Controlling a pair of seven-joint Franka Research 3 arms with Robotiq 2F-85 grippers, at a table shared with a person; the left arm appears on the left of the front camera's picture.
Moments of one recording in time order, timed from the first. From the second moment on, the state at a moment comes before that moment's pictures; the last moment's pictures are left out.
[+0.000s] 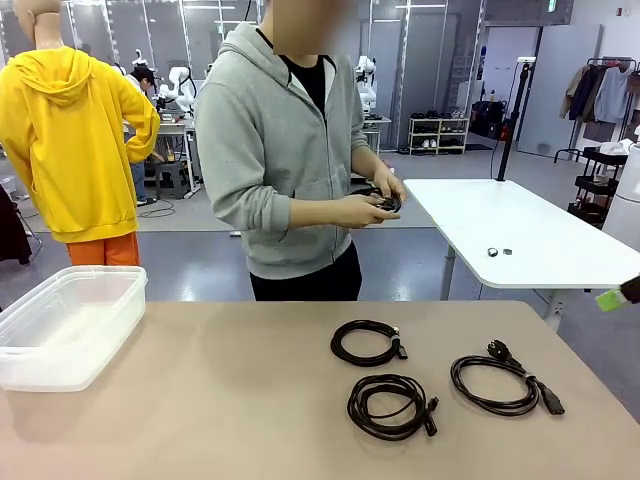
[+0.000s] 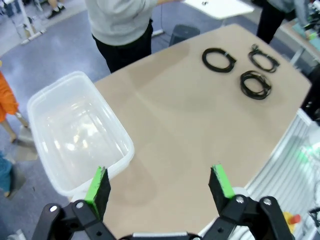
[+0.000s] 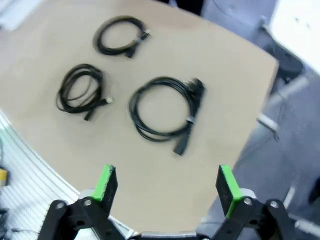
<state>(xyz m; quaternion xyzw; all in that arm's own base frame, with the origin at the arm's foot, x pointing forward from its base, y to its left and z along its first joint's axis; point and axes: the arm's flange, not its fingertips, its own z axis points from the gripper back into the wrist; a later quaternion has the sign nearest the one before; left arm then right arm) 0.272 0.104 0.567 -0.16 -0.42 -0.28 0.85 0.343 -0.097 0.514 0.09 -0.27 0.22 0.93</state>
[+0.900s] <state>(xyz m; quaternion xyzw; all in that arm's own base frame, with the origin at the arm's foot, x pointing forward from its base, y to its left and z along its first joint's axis) 0.272 0.103 0.567 -0.16 -0.42 -0.28 0.85 0.426 -0.026 0.385 -0.04 -0.12 0.08 0.99</state>
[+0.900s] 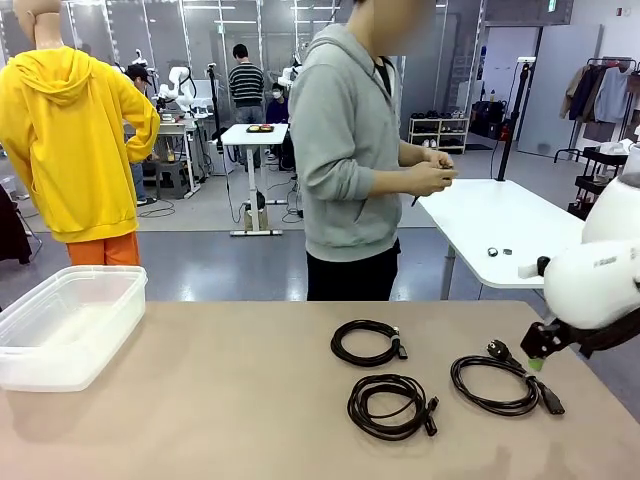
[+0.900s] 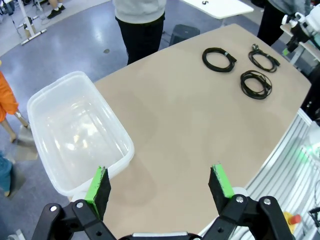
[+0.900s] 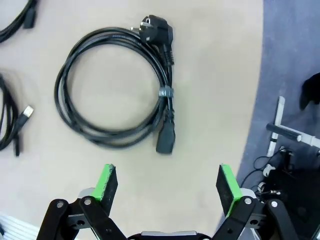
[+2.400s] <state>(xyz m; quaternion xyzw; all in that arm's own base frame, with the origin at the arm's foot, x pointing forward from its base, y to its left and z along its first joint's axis) 0.272 0.103 0.567 -0.16 -0.42 -0.28 0.85 0.509 -0.035 0.300 -0.02 -0.07 0.04 1.00</state>
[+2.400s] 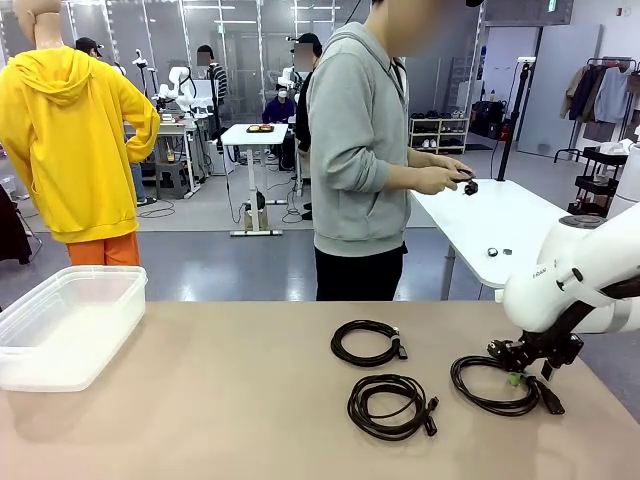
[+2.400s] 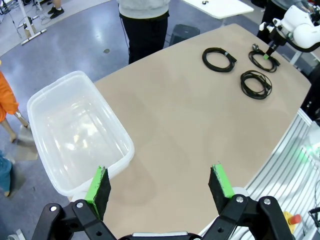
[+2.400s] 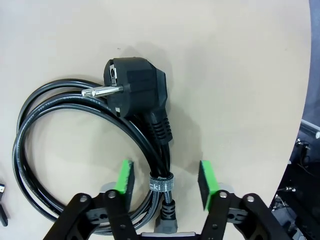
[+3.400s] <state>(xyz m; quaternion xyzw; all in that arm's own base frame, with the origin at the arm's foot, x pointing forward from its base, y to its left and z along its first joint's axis) 0.272 0.103 0.567 -0.16 -0.42 -0.28 0.85 0.511 -0.033 0.388 0.01 -0.04 0.00 1.00</state>
